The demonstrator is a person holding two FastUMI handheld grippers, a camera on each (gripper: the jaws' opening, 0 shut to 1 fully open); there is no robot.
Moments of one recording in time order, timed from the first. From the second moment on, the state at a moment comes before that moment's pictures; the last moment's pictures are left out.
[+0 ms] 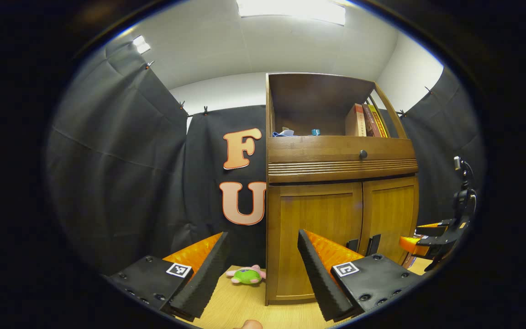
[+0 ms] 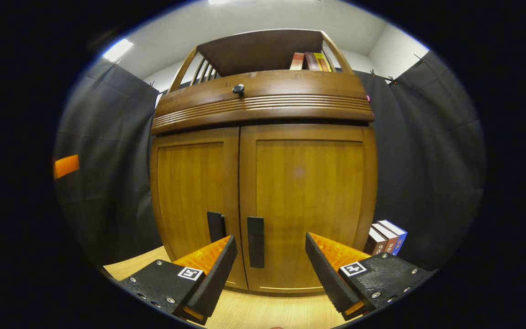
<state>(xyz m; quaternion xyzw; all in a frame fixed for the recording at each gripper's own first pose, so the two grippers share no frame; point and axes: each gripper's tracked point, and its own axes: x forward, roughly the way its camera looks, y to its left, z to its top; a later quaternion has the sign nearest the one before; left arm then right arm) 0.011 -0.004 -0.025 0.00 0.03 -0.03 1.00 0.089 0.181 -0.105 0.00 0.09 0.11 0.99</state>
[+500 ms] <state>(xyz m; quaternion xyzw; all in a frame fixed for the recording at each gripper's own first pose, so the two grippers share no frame) 0.008 0.025 -0.037 0.00 0.03 -0.01 1.00 0.144 0.213 -0.163 -0.01 0.11 0.10 0.99</state>
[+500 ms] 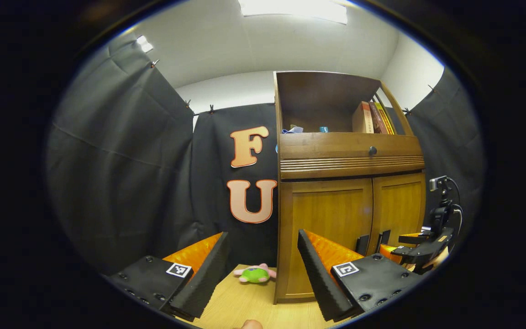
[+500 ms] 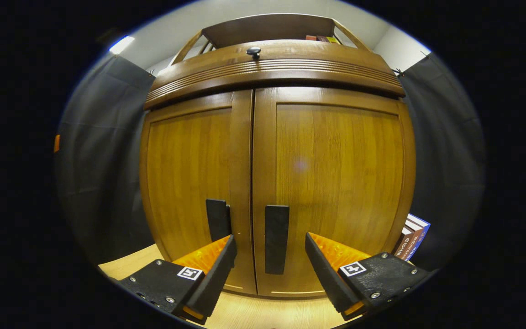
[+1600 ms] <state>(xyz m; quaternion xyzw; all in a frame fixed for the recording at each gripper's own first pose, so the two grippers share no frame) 0.012 0.060 -0.053 -0.01 0.04 0.02 1.00 0.181 0.214 -0.194 0.02 0.15 0.08 0.99</state>
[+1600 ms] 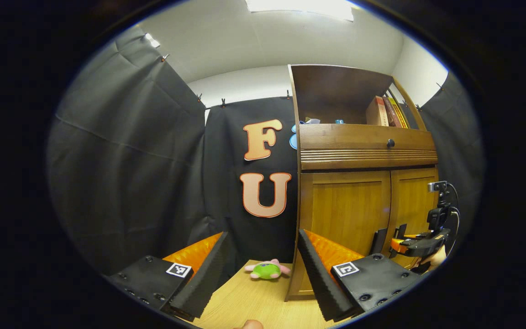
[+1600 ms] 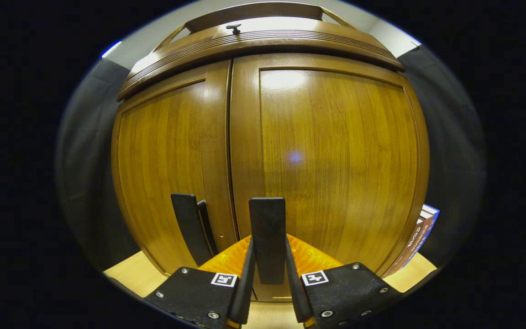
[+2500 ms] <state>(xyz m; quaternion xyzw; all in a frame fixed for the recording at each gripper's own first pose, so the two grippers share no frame) -0.007 0.043 -0.052 -0.01 0.05 0.00 1.00 0.103 0.185 -0.174 0.01 0.15 0.12 0.98</state>
